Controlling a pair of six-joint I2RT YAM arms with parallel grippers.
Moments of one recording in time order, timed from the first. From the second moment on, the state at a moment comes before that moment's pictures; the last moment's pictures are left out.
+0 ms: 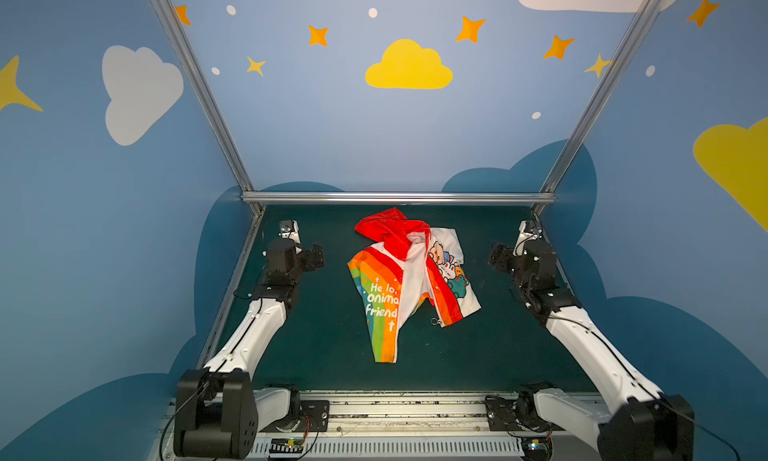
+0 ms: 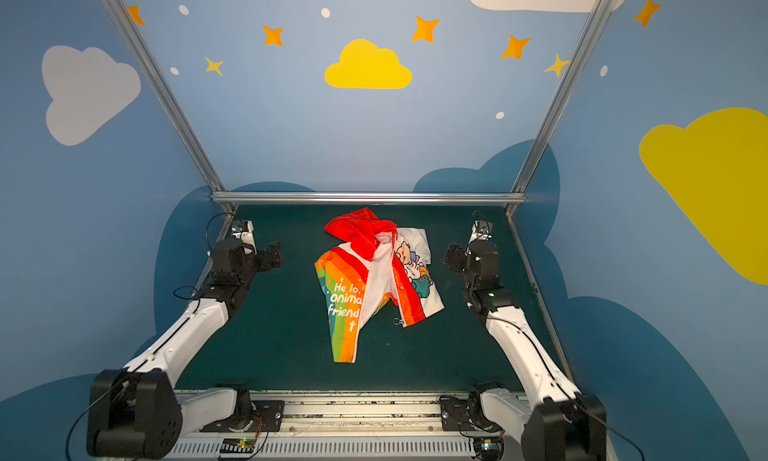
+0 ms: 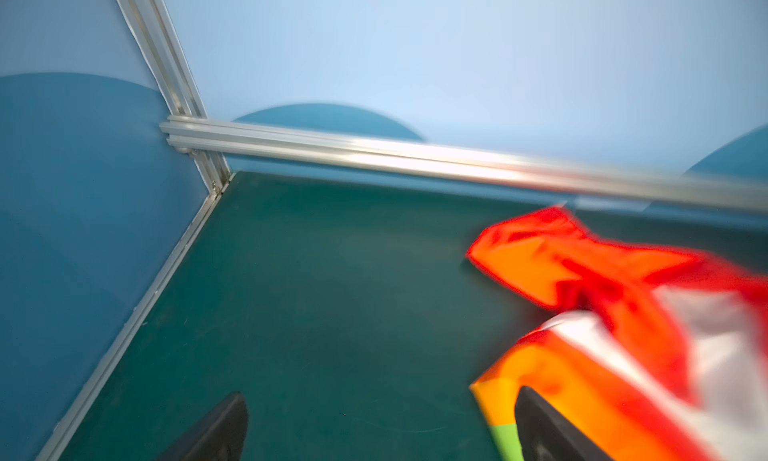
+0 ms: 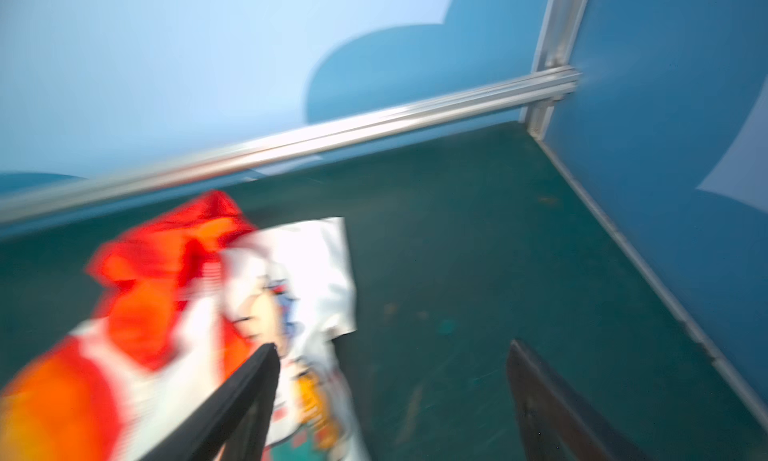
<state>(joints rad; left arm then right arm) -0.05 1.18 0.83 -0.10 -0.06 -0.21 0.25 1.01 0.82 -0.21 0.16 0.35</state>
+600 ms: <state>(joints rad) -0.53 1.03 0.64 -0.45 0.09 -0.72 0.86 1.16 0.48 -0.13 -0.36 0.96</state>
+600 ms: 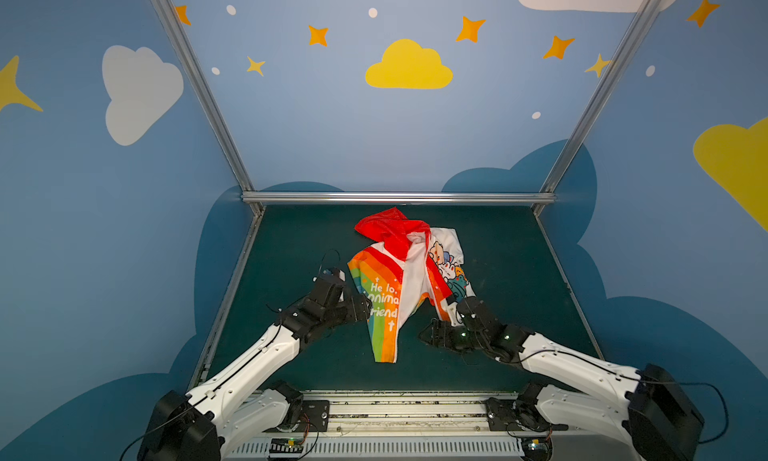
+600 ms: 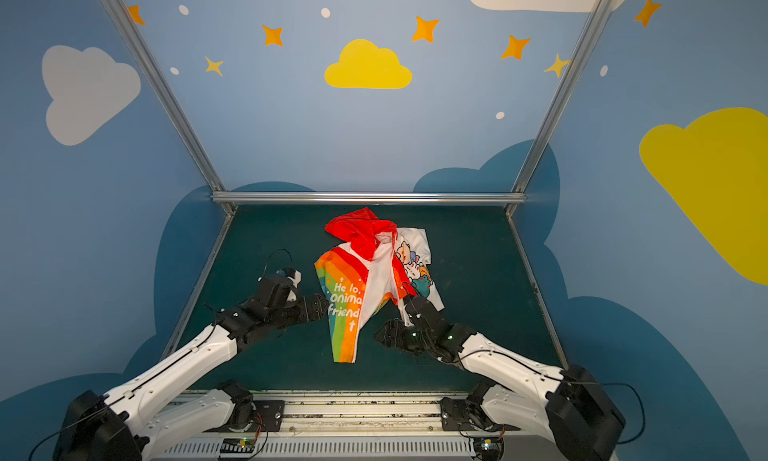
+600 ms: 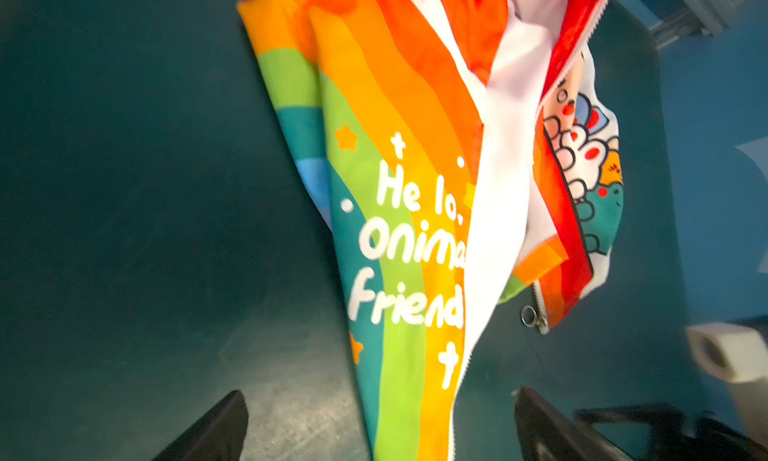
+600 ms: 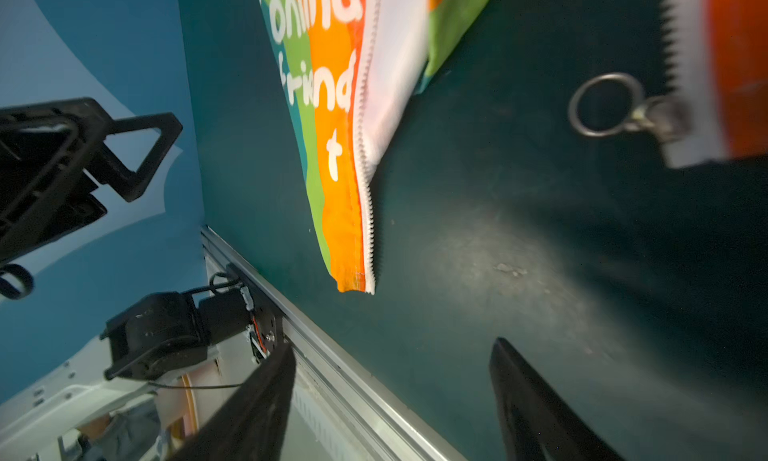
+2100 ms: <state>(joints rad) -0.60 0.74 0.40 -0.36 0.20 -1.12 0.95 1.70 0.54 0.72 -0.61 1.12</state>
